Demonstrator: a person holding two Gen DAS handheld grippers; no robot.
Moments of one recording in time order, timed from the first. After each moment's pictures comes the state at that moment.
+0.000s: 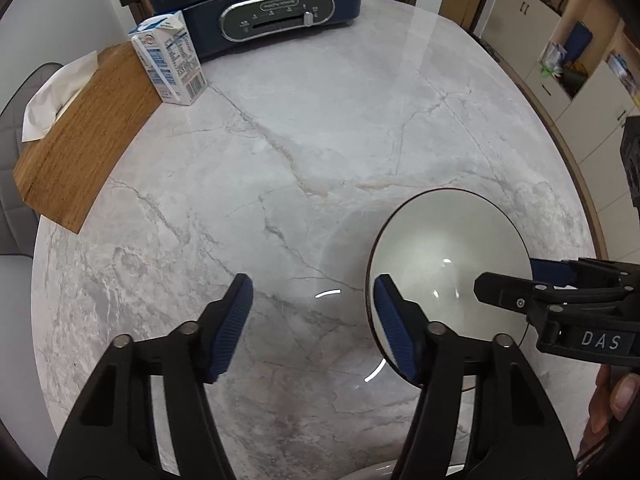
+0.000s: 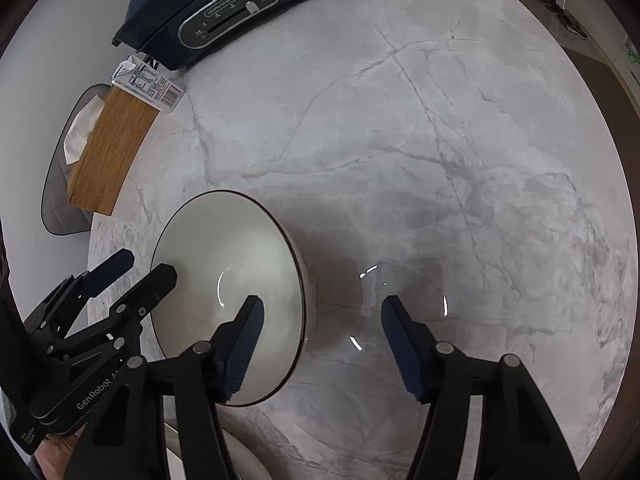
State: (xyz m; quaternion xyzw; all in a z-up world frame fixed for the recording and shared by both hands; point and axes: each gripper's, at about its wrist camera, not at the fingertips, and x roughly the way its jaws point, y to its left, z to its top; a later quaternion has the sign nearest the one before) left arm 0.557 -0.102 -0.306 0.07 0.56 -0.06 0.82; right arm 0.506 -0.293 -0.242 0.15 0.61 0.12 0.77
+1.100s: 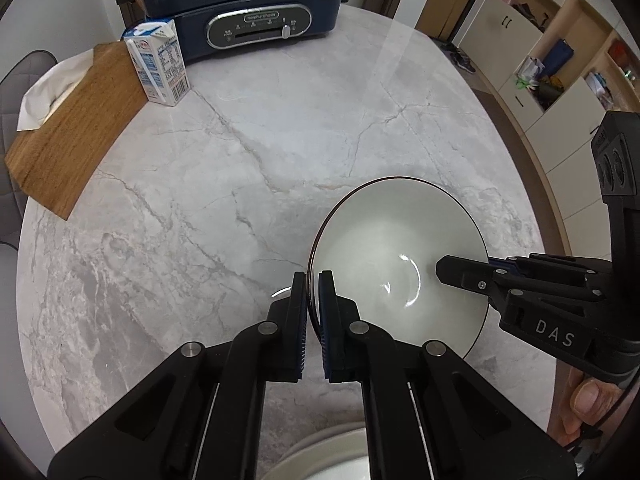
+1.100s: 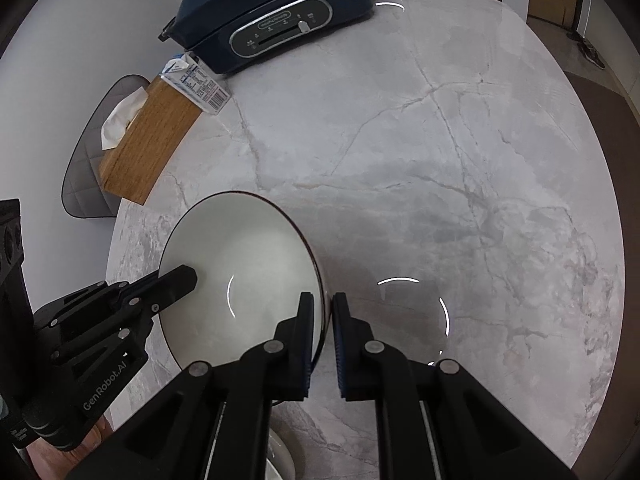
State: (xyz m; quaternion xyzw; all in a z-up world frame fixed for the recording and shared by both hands) left arm 0.531 -0.103 -0.260 0.02 0.57 -0.11 0.81; right arm 0.493 -0.277 -0.199 0.12 0.58 0.16 0.79
